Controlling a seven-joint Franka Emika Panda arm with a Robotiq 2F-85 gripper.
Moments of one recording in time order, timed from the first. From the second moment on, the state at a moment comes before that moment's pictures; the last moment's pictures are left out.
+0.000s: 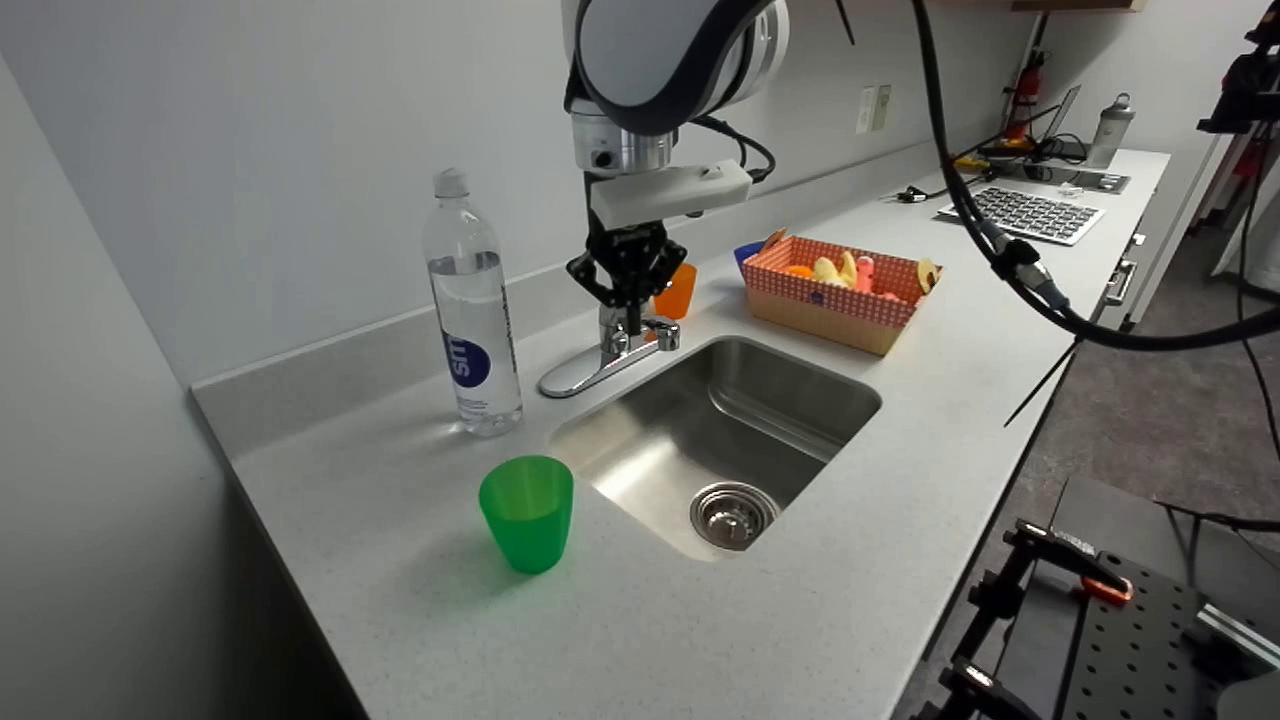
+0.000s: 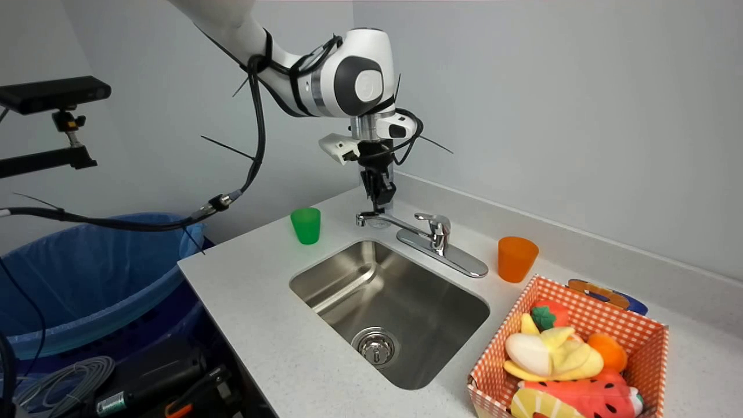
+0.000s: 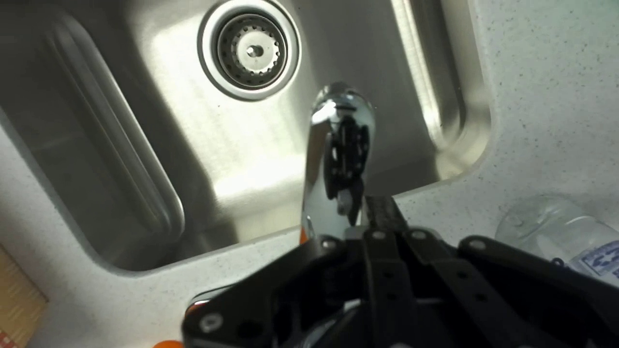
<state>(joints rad) 0.13 0.29 0.01 -1.92 -0.09 2.23 0.55</state>
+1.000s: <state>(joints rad) 0.10 0.28 -0.09 -1.92 -0.15 2.10 0.51</state>
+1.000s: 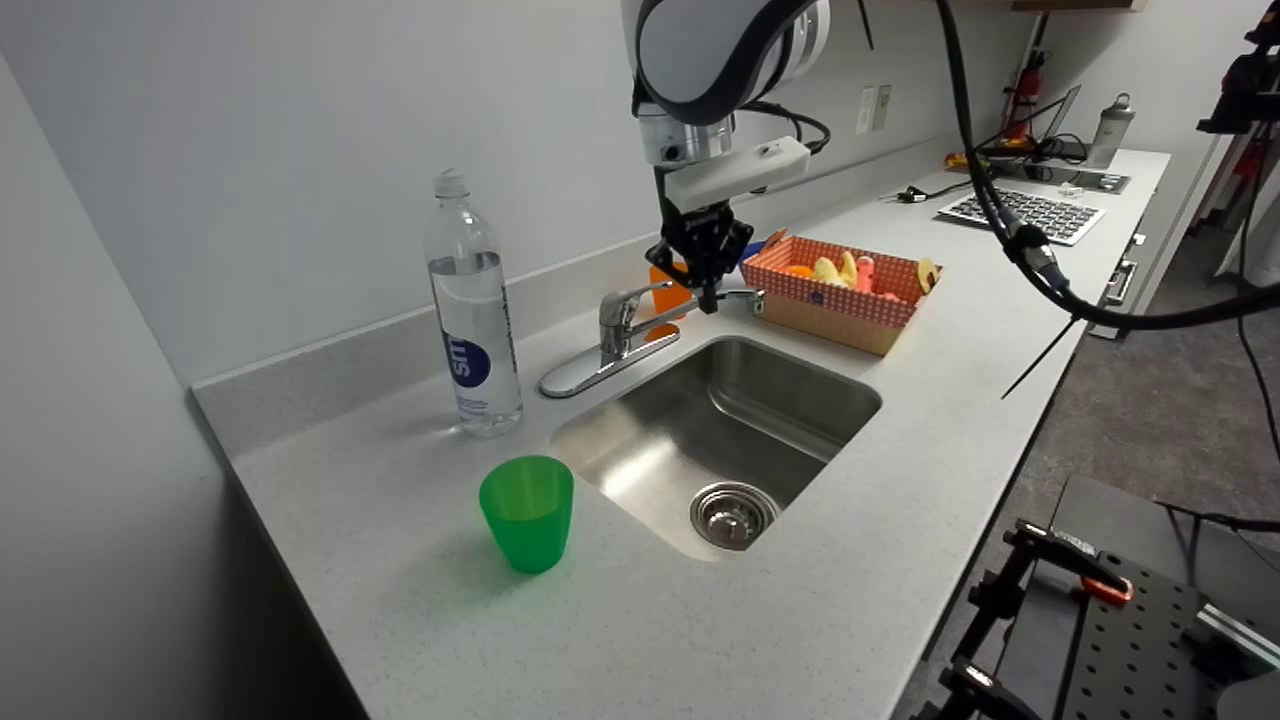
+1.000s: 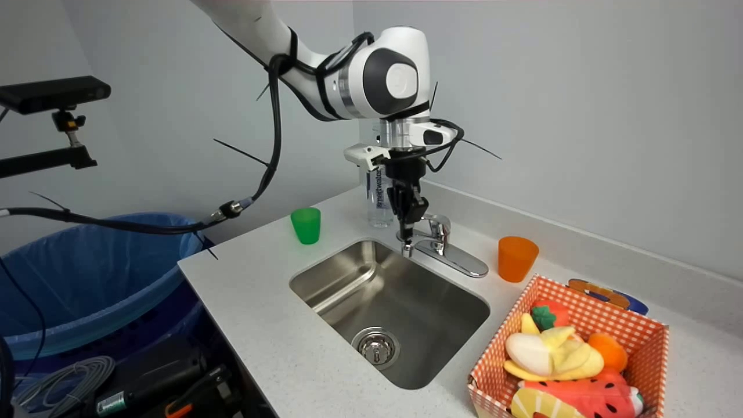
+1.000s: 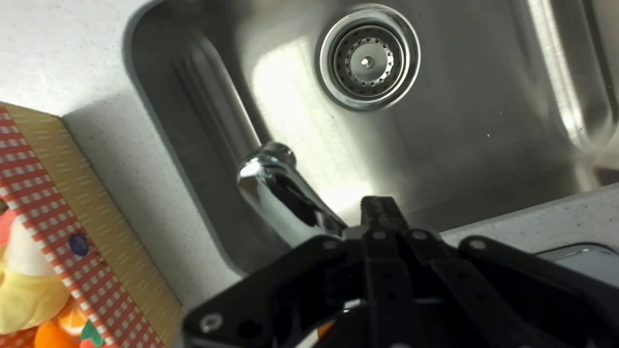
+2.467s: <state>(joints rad) 0.01 0.18 -0.12 -1.87 -0.11 2.11 0.57</state>
